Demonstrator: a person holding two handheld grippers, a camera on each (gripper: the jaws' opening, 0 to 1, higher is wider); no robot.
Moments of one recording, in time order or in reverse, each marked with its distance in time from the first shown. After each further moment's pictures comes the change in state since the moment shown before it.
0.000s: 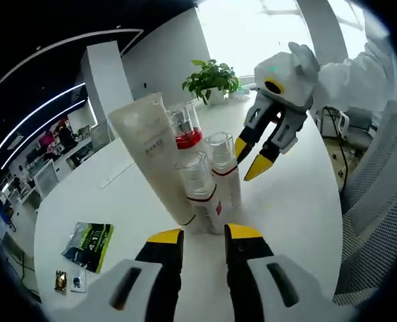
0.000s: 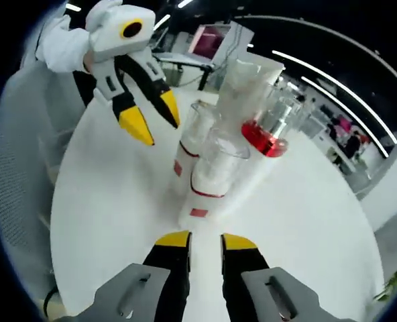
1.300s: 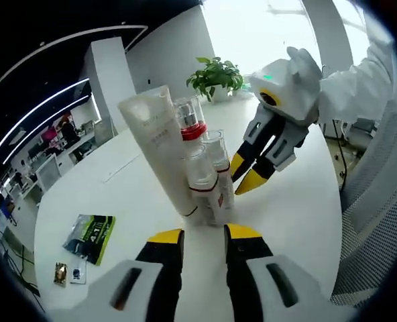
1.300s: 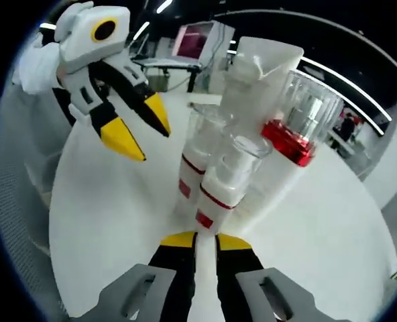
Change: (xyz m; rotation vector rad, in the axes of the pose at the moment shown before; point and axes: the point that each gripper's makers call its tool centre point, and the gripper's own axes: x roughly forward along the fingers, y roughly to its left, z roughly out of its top) left arm -0.006 0.001 -0.008 -0.021 0.015 0.006; right arm 0.020 0.016 0.021 0.127 -0.002 -0.031
